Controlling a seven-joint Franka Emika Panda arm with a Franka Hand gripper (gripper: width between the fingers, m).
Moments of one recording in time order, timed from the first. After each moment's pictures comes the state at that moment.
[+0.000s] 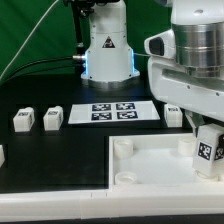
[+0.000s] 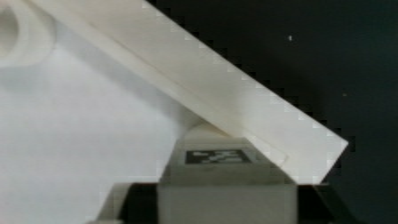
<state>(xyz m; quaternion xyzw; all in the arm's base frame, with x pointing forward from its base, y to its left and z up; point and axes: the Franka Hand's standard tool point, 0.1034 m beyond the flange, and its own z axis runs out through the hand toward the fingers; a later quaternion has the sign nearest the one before) 0.619 0.126 0.076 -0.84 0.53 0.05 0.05</state>
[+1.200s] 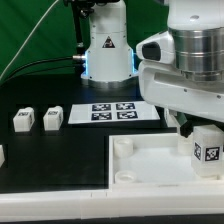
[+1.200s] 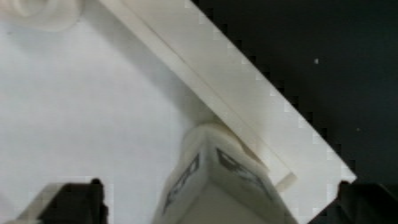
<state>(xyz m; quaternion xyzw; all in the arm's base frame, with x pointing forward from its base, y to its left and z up) 0.614 0.120 0.076 -0.94 0.33 0.07 0.04</state>
